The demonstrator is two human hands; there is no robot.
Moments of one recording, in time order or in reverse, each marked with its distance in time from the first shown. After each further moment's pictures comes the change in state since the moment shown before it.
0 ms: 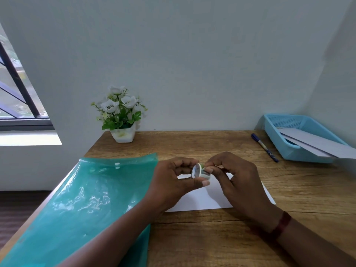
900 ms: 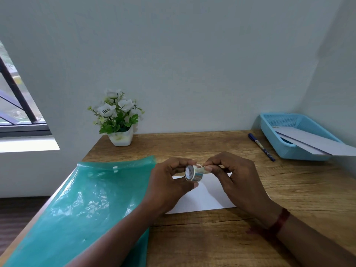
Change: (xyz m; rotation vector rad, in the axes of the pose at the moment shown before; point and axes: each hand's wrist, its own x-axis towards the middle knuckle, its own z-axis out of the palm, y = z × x) left_hand 0.003 -0.010 -0.001 0.190 0.081 0.027; right_hand 0.004 0.002 -0.005 0.017 -0.001 0.035
